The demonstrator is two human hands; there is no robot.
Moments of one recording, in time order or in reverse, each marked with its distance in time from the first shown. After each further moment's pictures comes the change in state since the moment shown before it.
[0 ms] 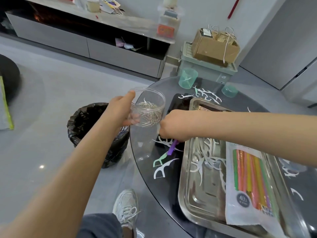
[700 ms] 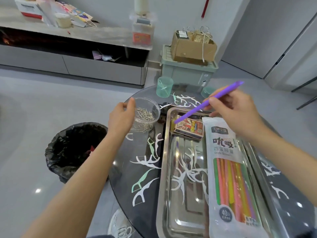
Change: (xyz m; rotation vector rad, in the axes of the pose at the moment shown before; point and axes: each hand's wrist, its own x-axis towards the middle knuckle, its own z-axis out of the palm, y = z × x) left_hand 0.050 0.006 0.076 0.382 0.121 0.257; right_hand -0.121 0.035 0.111 1.710 1.259 0.940
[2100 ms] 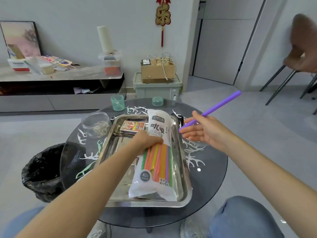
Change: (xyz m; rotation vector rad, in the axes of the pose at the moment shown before) left_hand -0.168 0.089 0.151 0.299 -0.514 -0.106; right_hand -0.114 0.034 -0.151 0.427 -0.076 0.491
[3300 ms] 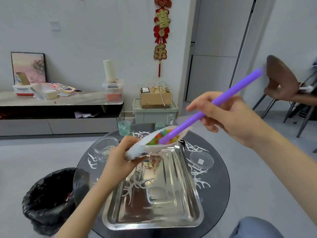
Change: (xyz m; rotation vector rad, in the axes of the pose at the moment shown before) left_hand -0.077 -0.049 -0.086 -0.082 0.428 1.043; right_hand -0.110 -0.117 0.050 -0.220 -0.172 -0.772
